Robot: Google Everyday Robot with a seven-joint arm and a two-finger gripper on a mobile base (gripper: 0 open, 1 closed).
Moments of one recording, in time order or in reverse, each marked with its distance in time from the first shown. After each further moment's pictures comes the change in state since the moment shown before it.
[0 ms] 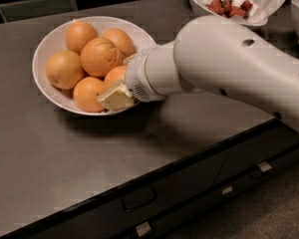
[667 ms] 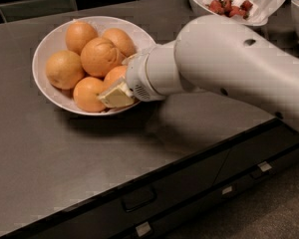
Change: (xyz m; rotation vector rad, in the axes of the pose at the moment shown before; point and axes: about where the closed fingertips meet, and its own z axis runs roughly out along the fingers) arm 0.000 0.000 0.000 0.000 0.000 0.000
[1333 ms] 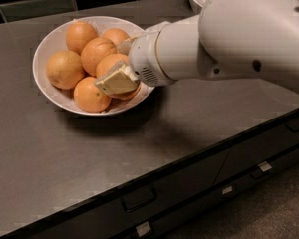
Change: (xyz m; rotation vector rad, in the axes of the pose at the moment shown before) arm -0.042 -0.004 -0.037 -0.013 -0.117 -0.038
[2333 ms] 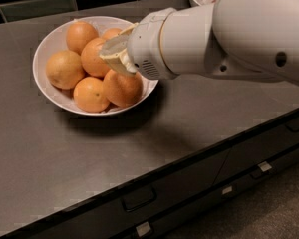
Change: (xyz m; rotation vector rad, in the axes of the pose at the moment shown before) arm -0.028 -0.001 -0.022 0.043 -0.083 -0.043
